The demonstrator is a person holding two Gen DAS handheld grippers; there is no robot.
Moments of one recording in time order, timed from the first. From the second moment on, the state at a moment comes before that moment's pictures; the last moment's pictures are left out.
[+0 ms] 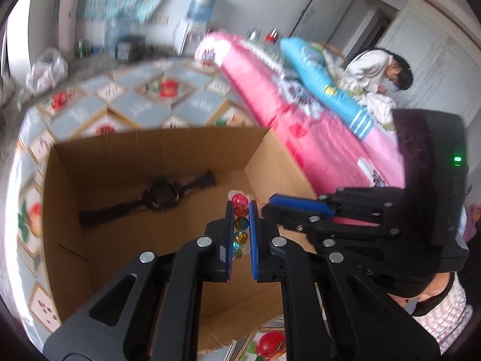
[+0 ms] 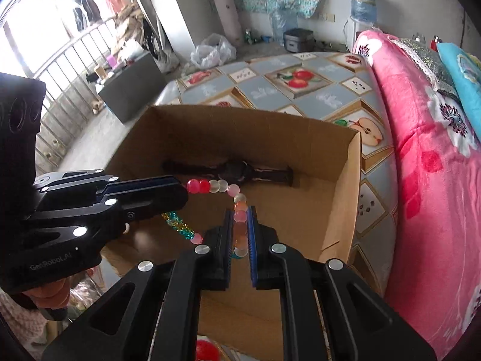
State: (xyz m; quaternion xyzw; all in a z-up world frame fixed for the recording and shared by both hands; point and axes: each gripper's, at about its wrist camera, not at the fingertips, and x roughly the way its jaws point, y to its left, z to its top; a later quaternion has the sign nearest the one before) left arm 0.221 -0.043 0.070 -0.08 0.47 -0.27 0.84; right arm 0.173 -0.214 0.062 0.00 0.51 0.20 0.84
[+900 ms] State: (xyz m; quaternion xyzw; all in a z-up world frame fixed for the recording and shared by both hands) left arm 0.238 -0.072 0.071 -0.02 0.45 -0.26 0.85; right arm 0.173 -0.236 0.074 -0.03 0.47 0.16 0.87
